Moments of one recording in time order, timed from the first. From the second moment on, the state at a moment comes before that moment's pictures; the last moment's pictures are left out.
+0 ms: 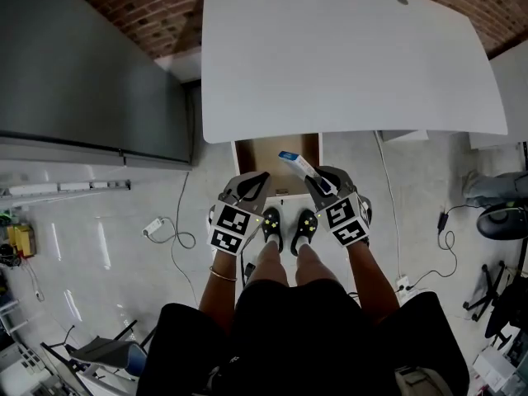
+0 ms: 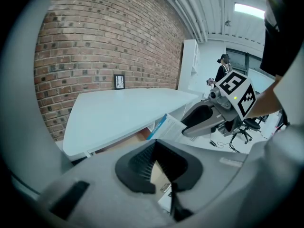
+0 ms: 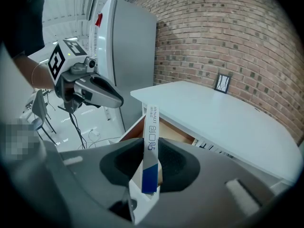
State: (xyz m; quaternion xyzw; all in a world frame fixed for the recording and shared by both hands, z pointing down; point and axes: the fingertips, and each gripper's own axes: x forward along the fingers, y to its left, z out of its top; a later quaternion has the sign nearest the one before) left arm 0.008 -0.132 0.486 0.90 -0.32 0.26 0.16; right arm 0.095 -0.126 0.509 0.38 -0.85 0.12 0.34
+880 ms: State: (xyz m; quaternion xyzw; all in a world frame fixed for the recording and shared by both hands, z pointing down) left arm 0.009 -0.133 0.421 0.90 -0.35 0.23 0.13; right arm 0.102 -0.122 0.439 0.41 -0.87 0.15 0.25
